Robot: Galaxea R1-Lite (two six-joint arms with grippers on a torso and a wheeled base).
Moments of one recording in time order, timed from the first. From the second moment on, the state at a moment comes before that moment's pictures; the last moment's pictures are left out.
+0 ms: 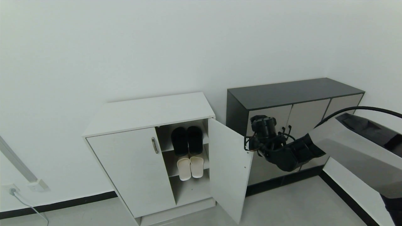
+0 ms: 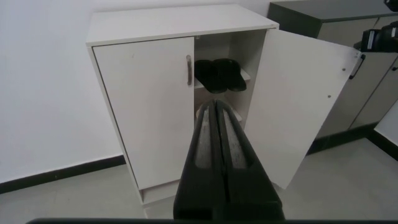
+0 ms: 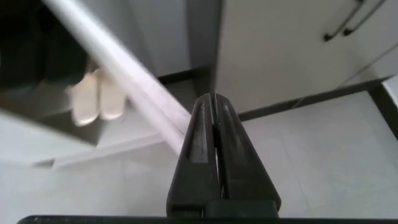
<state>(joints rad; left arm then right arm) 0.00 0.00 0.00 0.01 -0.01 -0.01 0.52 2.34 -1.37 -0.54 -0.39 0.24</state>
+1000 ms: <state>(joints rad) 0.00 0.00 0.00 0.01 -0.01 -0.01 0.75 2.15 -1.06 -0.72 -0.36 0.18</state>
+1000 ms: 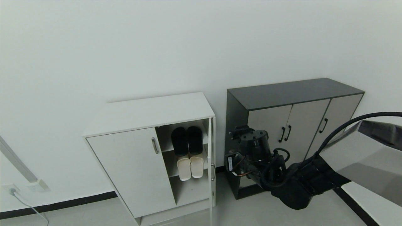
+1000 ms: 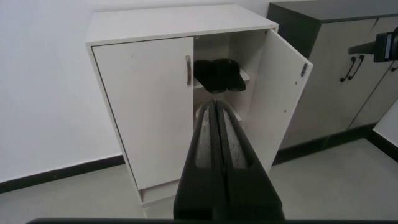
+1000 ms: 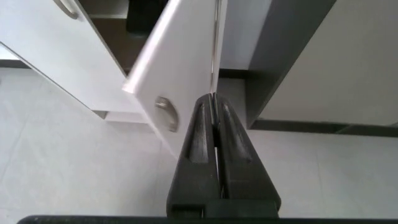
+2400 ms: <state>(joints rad) 0.00 0.00 0.00 0.01 -0.01 -0.01 0.64 2.19 -1.04 -0.77 -0.40 0.05</state>
